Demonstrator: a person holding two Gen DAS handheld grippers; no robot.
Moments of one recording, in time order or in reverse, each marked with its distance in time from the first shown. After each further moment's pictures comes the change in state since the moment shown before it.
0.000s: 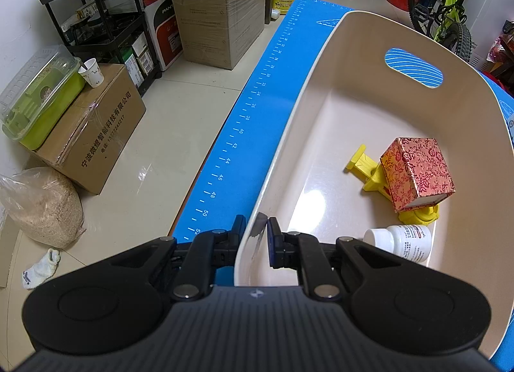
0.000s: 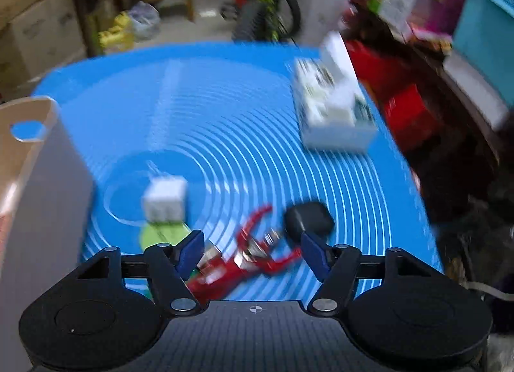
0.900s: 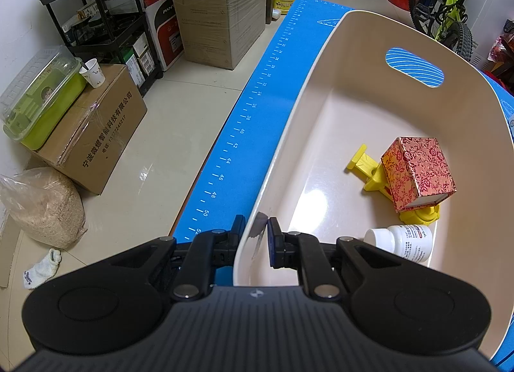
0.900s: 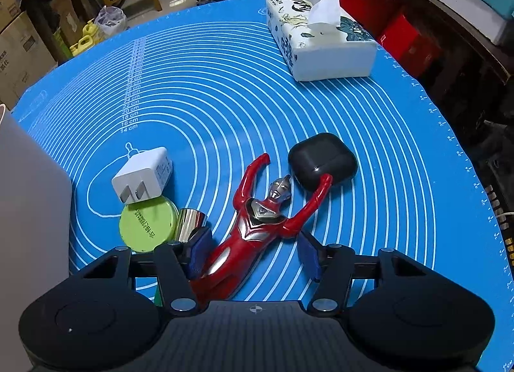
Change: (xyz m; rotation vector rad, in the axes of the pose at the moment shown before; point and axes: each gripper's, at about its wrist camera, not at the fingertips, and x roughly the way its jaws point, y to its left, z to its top) left arm -0.001 0.000 0.000 0.001 0.000 0.003; right arm 0.038 -0.001 -0.017 0.197 0.075 0.067
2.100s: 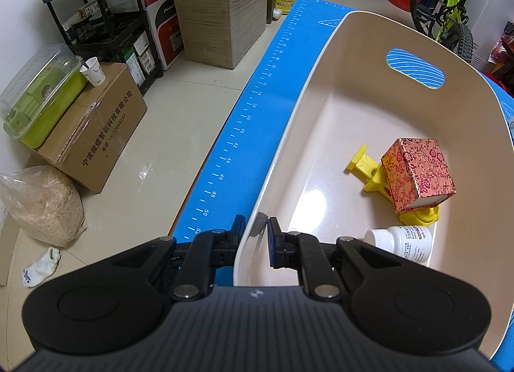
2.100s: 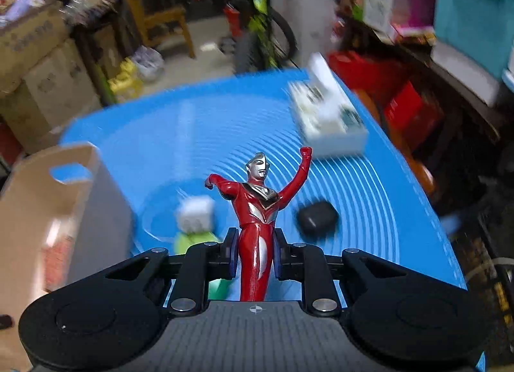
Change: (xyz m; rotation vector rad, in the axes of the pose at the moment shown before) left arm 0.000 -0.002 0.000 -0.006 0.001 0.002; right arm -0.111 0.013 0.002 -0.128 -0.247 0.102
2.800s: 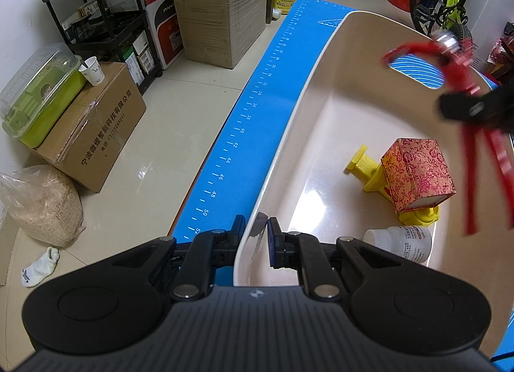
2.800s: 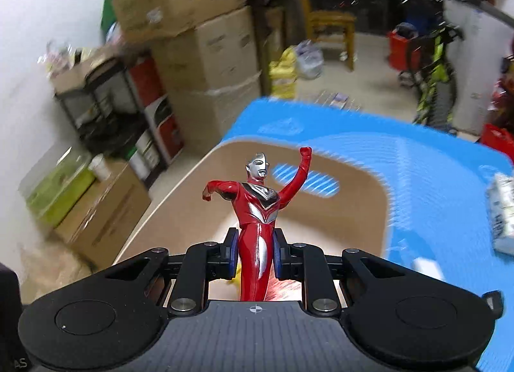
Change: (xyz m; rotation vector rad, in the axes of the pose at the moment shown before) left arm 0.000 0.000 0.001 -0.003 0.001 -0.002; right arm 0.014 0.208 0.003 -0.385 0.076 0.363
